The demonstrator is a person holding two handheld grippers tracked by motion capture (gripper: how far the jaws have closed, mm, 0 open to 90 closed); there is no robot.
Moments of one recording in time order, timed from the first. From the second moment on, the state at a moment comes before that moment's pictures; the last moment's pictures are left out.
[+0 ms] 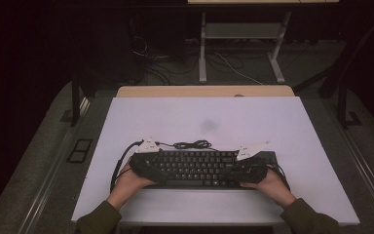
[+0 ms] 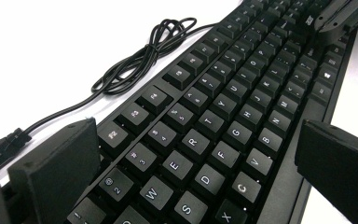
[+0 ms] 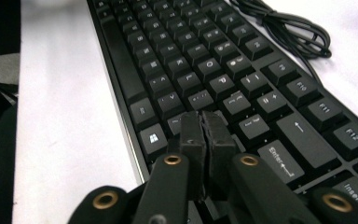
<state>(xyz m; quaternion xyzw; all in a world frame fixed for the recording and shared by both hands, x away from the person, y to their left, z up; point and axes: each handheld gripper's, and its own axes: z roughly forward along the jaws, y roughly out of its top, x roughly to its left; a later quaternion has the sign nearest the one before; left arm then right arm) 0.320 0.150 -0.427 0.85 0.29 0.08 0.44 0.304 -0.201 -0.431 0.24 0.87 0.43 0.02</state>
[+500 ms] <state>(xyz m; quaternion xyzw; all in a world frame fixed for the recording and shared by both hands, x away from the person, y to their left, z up) 0.320 0.150 -0.427 0.85 0.28 0.07 0.44 0.310 -0.202 -0.419 0.27 0.85 0.46 0.02</state>
